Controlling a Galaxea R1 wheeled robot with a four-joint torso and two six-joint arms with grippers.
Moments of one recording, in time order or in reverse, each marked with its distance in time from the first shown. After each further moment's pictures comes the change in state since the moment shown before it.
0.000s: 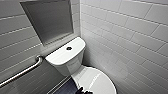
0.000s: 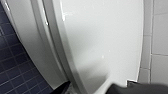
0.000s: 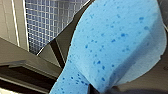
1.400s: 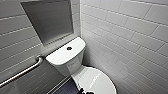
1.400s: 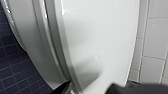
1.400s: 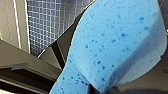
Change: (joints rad) left arm 0.025 -0.009 0.050 -0.009 -0.064 -0.068; right arm 0.000 -0.010 0.010 0.000 0.019 0.001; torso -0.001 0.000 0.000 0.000
